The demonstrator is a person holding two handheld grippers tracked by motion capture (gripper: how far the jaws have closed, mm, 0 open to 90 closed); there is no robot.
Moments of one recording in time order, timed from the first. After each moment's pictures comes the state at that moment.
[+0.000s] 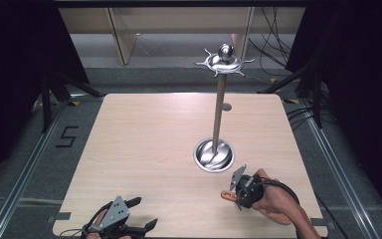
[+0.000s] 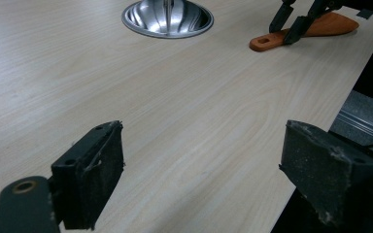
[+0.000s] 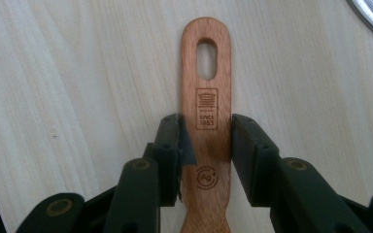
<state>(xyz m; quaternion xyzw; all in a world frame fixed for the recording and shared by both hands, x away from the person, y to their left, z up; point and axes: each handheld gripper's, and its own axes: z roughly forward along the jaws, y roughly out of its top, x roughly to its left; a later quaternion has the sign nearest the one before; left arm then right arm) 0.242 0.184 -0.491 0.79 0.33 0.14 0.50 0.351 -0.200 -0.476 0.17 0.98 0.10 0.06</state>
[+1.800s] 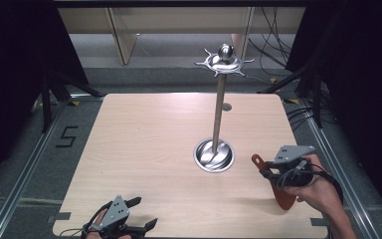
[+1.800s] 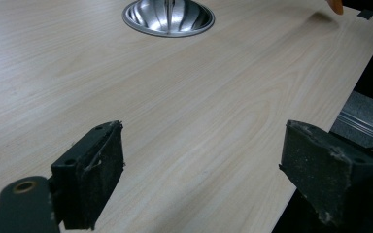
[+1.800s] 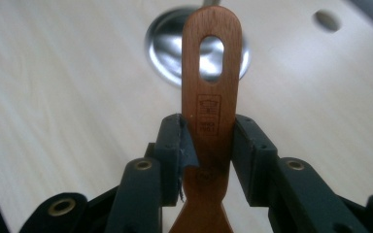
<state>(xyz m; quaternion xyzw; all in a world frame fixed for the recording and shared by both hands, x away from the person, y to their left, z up) 0.243 0.185 -0.492 0.79 0.33 0.14 0.49 0.337 -0.284 -0.376 0.29 0.89 0.30 0.19</state>
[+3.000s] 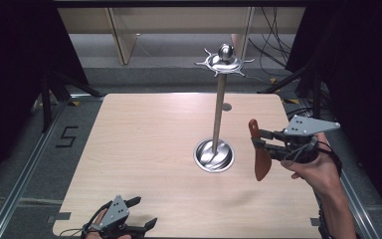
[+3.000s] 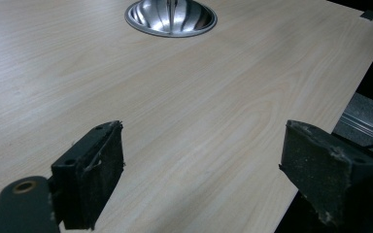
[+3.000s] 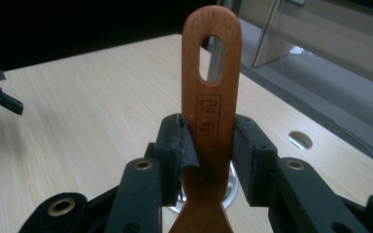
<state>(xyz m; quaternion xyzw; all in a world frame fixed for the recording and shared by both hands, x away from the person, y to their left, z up) 0.244 0.186 -0.491 0.79 0.34 0.15 0.49 0.354 -0.266 -0.312 0.26 0.81 0.48 0.22</state>
